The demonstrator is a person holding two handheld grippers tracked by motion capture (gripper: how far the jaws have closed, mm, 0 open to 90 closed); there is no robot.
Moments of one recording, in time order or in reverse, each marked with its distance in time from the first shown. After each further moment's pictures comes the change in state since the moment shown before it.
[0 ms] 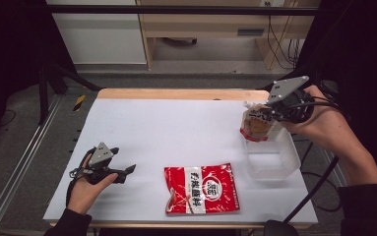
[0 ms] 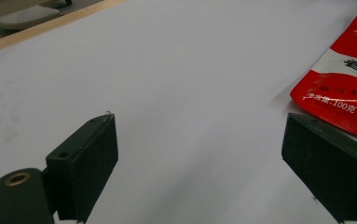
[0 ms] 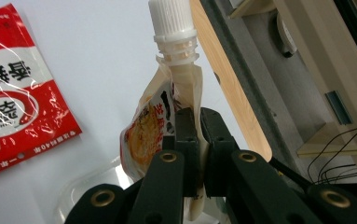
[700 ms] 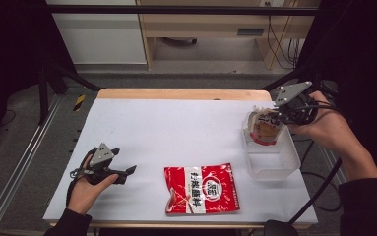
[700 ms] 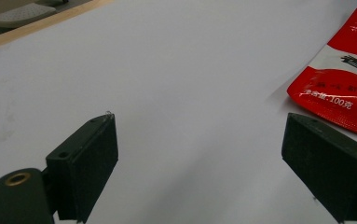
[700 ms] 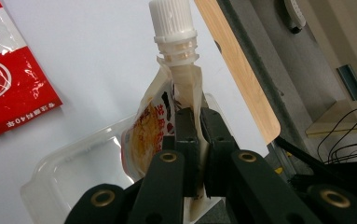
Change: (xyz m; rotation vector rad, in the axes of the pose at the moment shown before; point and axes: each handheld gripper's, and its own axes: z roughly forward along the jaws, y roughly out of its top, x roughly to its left) left arm -0.001 -0.001 0.001 0.010 -0.008 0.005; right arm -0.015 -0.038 0.026 0.059 0.012 0.045
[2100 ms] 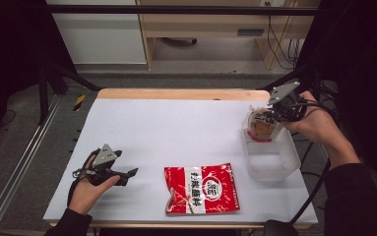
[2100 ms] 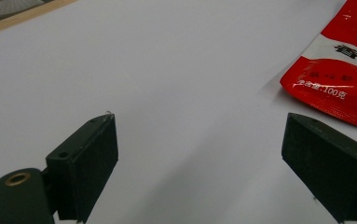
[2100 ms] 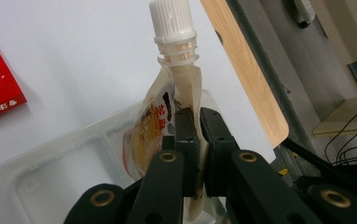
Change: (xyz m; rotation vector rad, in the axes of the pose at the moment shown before) left arm -0.003 -0.002 0.005 0.029 -0.028 0.012; right arm -0.016 -0.012 0.048 0.014 0.021 0.003
